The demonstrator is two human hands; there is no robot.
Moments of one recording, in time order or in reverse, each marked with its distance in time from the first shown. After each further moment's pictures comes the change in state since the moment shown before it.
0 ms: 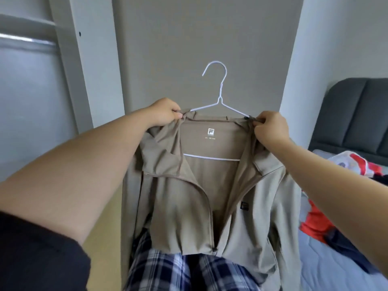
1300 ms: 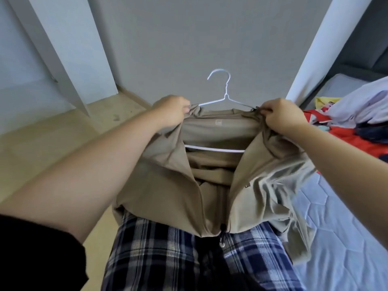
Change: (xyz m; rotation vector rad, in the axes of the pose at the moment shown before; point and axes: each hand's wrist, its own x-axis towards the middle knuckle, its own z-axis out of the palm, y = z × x) left_hand -0.003 -0.086 0.203 0.162 -0.281 0.015; right_hand -0.040 0.127 0.116 -0.362 -0.465 -0.060
